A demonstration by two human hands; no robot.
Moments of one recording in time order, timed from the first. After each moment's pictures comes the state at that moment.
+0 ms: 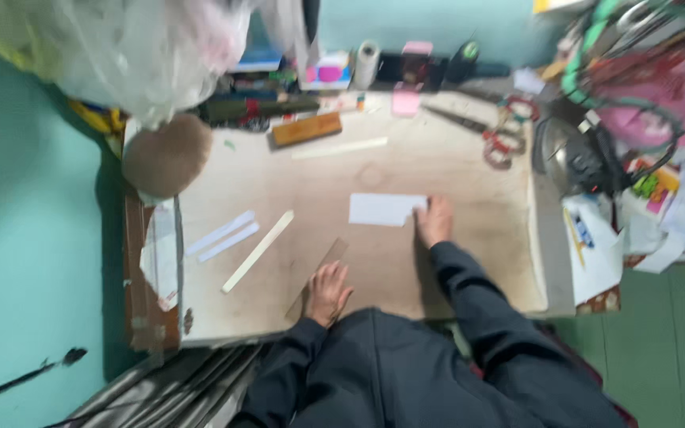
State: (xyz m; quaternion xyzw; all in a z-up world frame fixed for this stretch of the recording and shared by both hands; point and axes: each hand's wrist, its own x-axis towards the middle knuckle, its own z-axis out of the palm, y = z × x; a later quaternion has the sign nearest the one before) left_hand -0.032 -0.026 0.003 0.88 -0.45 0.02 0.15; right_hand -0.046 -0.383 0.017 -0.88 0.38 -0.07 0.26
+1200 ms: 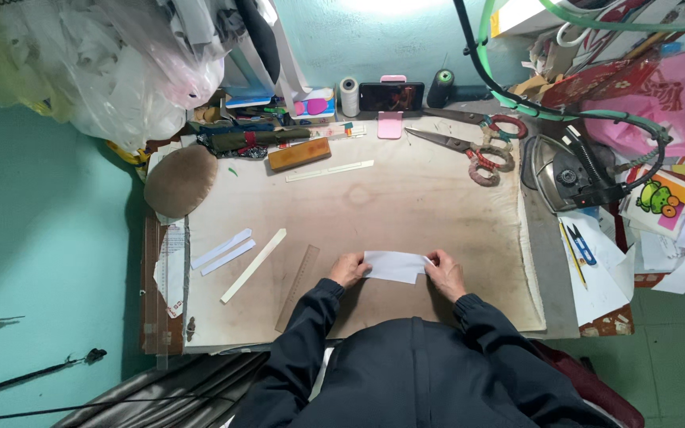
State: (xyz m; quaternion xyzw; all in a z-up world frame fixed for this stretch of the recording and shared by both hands) left_hand 0.020 -0.168 -0.011 0.82 -0.29 -0.39 0.29; right_hand -0.163 -0.407 0.010 -0.79 0.42 0.05 0.45
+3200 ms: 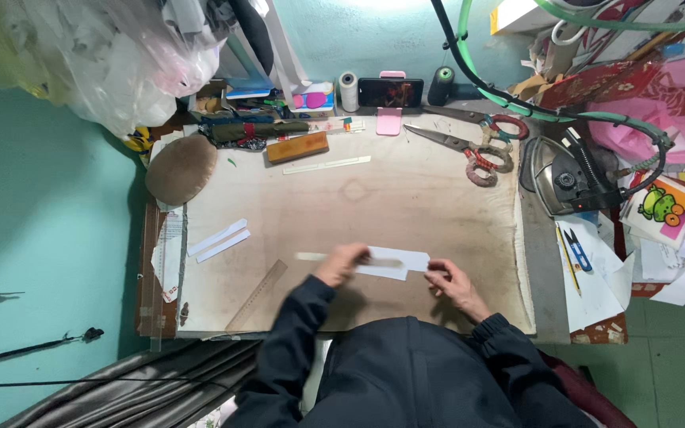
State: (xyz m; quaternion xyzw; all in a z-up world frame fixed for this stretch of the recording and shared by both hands) left_hand 0.009 -0.176 0.015 0.72 -0.32 -0.39 0.48; right_hand -0.215 -0.424 0.082 -0.64 0.31 0.05 0.71
